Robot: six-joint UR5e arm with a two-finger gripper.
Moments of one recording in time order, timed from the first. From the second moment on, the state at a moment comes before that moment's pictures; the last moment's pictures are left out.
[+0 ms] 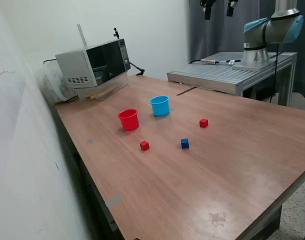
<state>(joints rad) 0.18 -1.53 1.64 -1.97 -1.63 3.35</state>
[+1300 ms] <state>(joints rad) 0.17 -0.78 1.34 -2.27 -1.65 3.69</state>
